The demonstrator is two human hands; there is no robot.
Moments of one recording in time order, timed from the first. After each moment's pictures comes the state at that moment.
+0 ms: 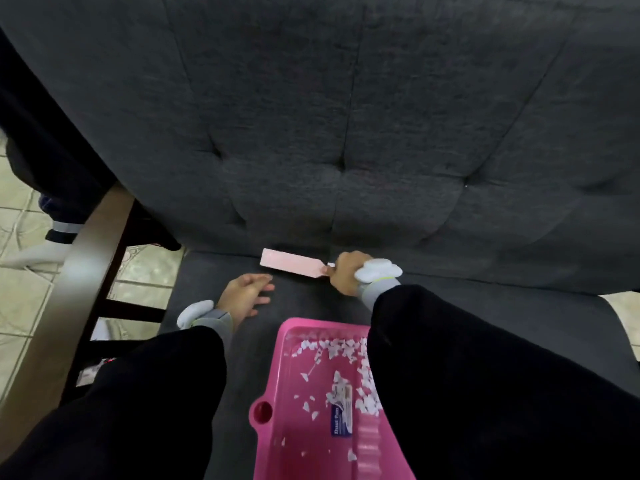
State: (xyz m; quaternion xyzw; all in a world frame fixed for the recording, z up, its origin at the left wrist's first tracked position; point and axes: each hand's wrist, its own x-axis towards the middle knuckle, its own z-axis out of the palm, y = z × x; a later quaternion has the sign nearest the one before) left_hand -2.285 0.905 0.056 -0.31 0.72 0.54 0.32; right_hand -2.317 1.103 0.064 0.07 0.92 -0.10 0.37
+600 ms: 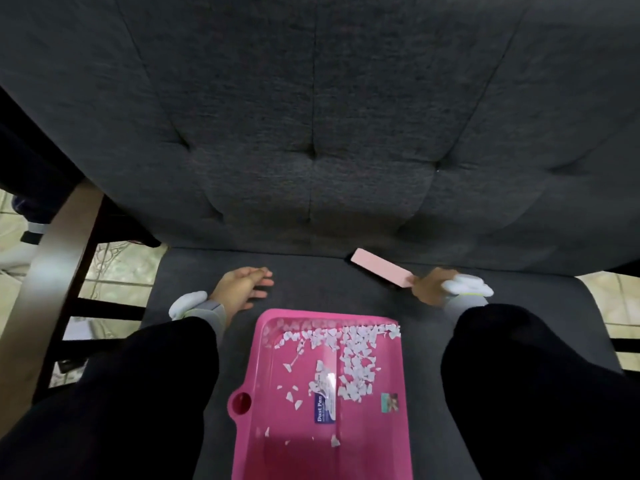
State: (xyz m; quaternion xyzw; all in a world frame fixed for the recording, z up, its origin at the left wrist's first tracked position) left_hand -2.283 0.930 0.060 -0.27 0.73 0.51 0.36; right_hand -2.258 1.245 0.079 0.32 0.87 0.01 0.38
